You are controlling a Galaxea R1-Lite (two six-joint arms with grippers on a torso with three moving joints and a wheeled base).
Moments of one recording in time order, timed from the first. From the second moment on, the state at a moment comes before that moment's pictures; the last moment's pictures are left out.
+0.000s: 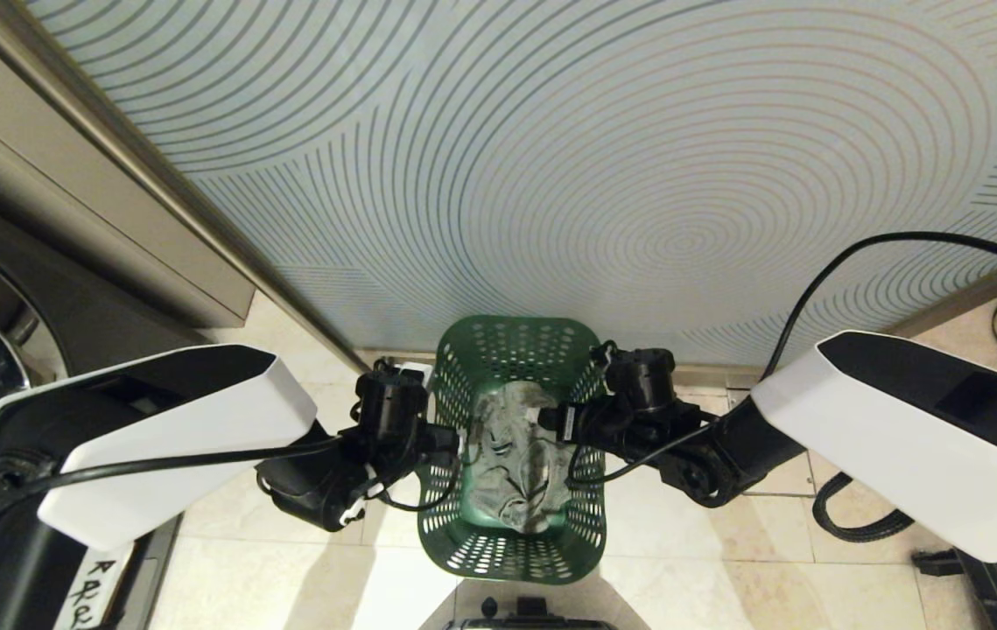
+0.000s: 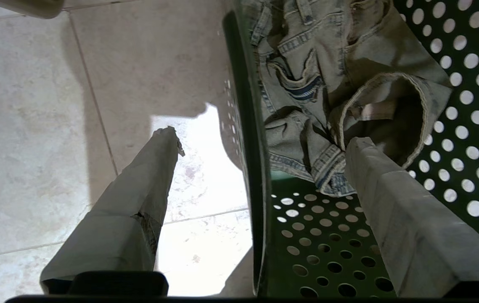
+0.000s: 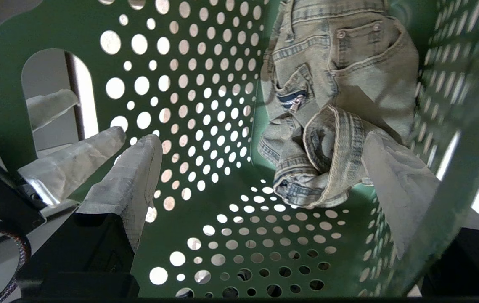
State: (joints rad) left arm -0.46 2.37 -1.07 -0.81 0.14 -0.06; right arm 0.49 2.38 -1.27 -0.72 0.07 0.43
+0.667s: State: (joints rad) left arm -0.46 2.38 -1.07 -0.82 0.13 -0.06; right arm 0.50 2.42 -1.24 -0.80 0.07 0.42
